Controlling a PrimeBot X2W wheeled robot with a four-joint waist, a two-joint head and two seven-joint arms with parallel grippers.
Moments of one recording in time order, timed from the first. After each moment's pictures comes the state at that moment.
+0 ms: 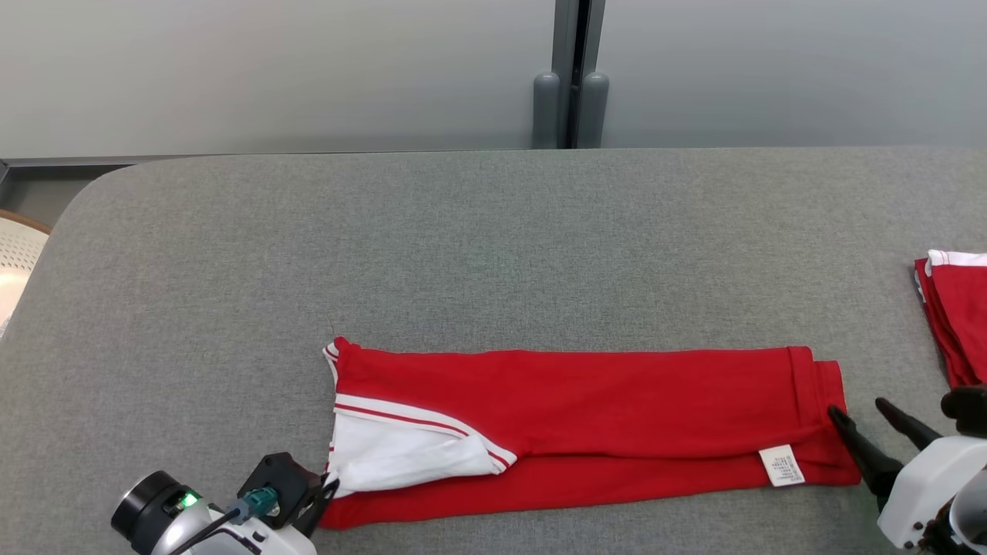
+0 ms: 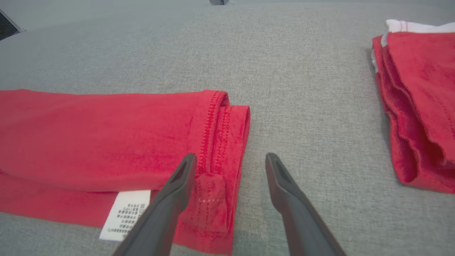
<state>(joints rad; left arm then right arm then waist) -0.21 0.72 -0.86 -0.09 -0.54 0.17 0.28 -0.28 -0.65 0.68 0.54 0.92 0.13 -0.04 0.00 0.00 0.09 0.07</state>
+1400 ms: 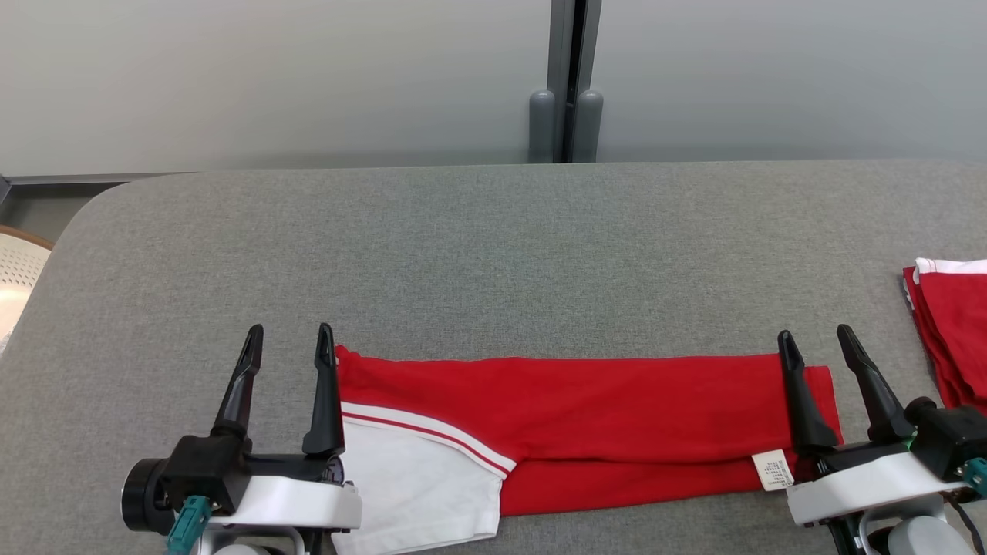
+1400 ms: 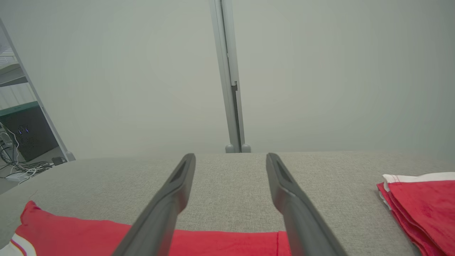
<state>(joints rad) -0.03 0.06 -0.17 0.03 -0.22 0.12 -0.26 -0.10 -0.21 0.16 0.23 0.35 0.13 -0.26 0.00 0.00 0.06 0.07</state>
